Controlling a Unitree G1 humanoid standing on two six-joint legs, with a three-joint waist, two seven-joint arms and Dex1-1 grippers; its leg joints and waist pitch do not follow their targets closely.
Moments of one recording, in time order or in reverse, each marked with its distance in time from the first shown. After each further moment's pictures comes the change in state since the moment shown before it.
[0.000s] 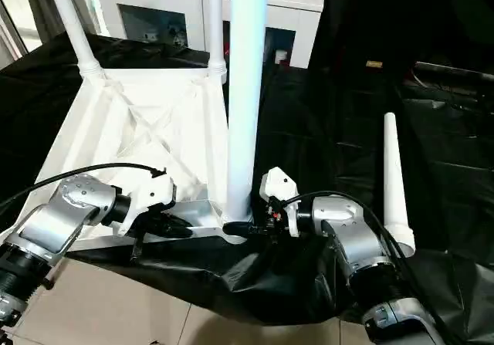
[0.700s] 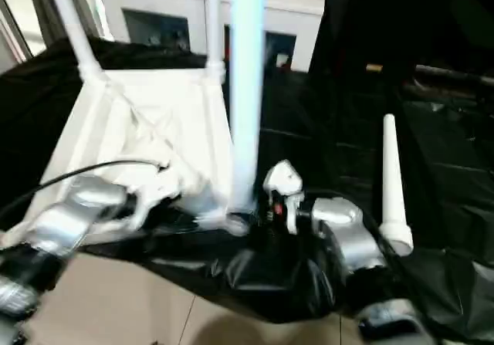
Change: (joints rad) left arm -0.076 -0.174 0.053 0.179 0.032 0.035 0.255; right arm -0.010 0.136 -0.127 0.135 -0.004 0.010 -0.349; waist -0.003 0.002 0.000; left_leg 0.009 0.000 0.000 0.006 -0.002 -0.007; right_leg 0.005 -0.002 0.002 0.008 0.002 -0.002
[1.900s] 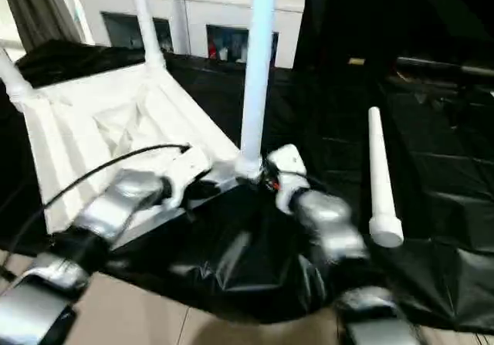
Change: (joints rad) left arm -0.051 -0.062 0.017 0.128 0.031 -0.151 0.135; right arm -0.040 -0.034 -0.009 0.030 -0.051 -0.028 -0.043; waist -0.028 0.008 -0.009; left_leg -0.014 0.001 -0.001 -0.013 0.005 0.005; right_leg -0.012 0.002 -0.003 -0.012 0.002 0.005
